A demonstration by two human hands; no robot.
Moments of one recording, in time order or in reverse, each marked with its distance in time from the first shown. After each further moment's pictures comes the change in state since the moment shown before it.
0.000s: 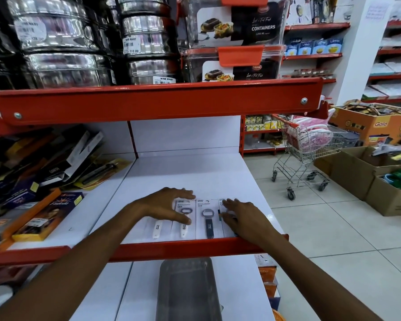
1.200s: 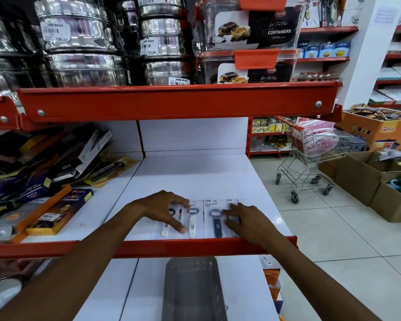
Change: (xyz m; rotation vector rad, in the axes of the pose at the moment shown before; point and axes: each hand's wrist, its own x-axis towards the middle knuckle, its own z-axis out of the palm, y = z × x) left_hand -0.012 -0.037 0.002 0.027 -0.102 -0.066; right_hand 0.001 -0.011 0.005 -0.013 -0.127 0.060
